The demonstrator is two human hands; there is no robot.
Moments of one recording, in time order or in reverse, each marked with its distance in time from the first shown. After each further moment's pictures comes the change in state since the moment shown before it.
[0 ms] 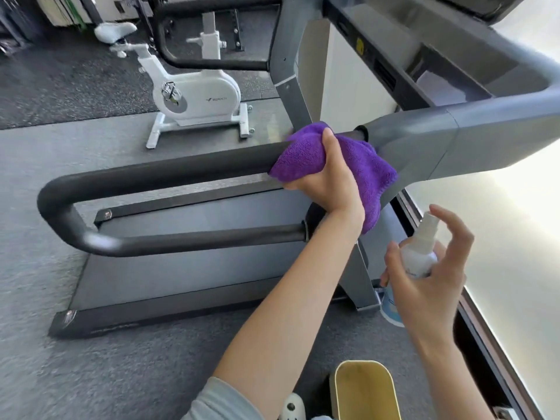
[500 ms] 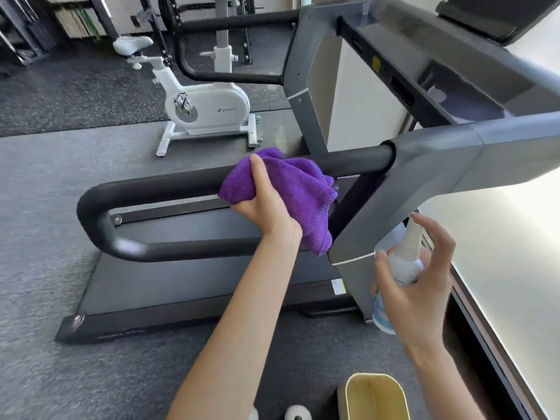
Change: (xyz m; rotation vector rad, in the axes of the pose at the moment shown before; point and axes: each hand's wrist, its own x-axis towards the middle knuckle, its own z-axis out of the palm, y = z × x) left_hand 0.052 0.083 -0.068 -0.104 0.099 0.081; right_hand -0.014 -0.013 0.042 0.004 -0.022 -0.041
